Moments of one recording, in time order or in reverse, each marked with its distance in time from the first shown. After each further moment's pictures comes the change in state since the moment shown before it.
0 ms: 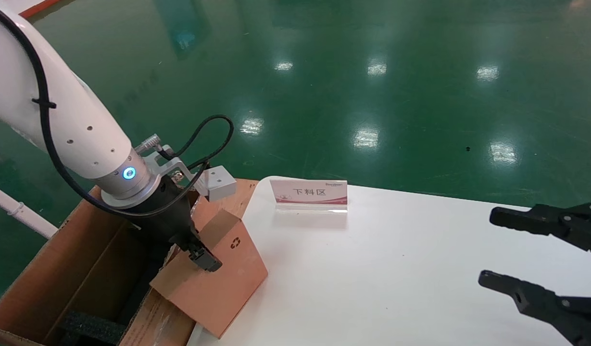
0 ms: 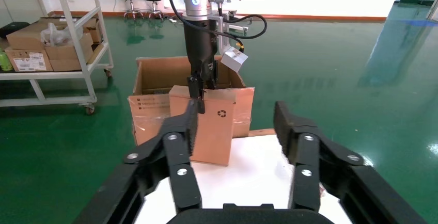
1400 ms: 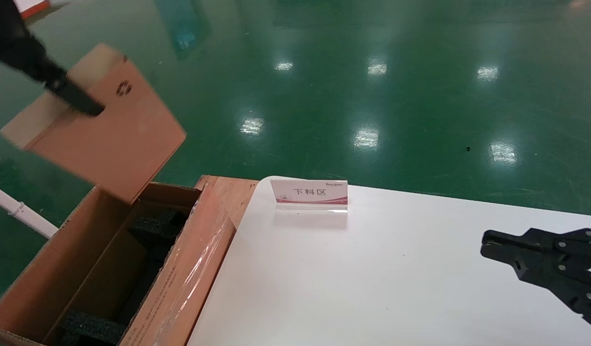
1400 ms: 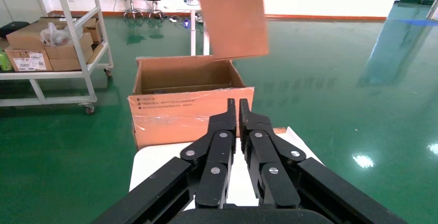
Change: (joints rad) left arm -0.568 0.134 0.231 0.505 -0.088 0.257 0.331; right arm 0.001 0.001 -0.002 -0.001 0.001 0.000 -0.001
